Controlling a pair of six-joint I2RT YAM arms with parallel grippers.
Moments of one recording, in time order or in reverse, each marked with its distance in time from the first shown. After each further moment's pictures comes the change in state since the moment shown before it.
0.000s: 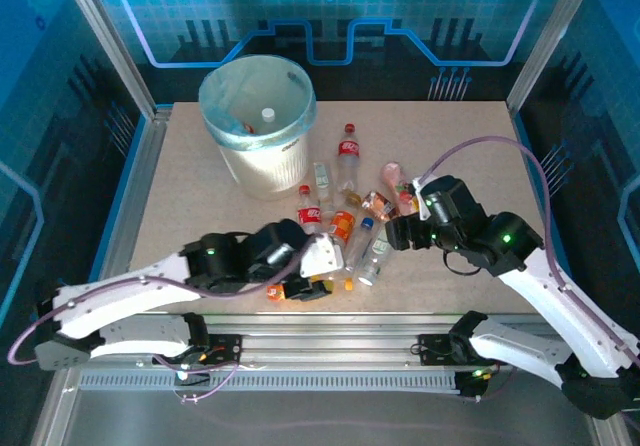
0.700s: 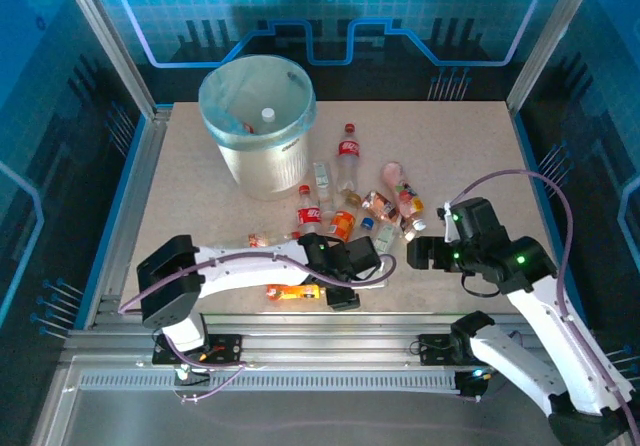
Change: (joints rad) left arm -0.021 0.583 0.136 -0.004 -0.022 0.005; right arm -0.255 -0.159 -0.209 -0.079 -0.231 0.060
